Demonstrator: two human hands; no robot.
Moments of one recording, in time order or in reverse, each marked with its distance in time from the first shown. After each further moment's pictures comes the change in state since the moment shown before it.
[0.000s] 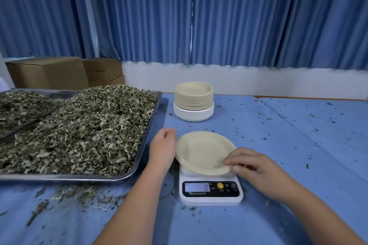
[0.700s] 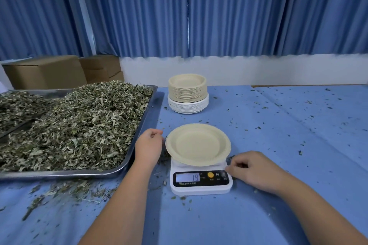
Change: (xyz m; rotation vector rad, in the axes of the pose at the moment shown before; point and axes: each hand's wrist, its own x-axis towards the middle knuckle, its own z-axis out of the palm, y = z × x) left_hand -0.002 -0.017 -0.013 0.198 0.059 -0.012; right_hand -0.009 0.022 -0.003 -0.176 -0.123 0.331
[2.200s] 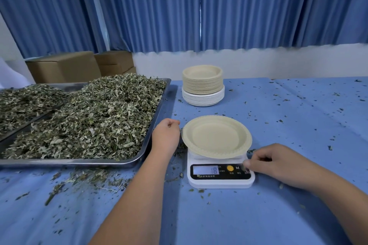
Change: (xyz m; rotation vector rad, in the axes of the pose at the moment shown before) left_hand 0.004 0.003 0.004 0.036 -0.033 0.017; right_hand -0.002 -0.006 -0.006 0.011 -0.048 0.050
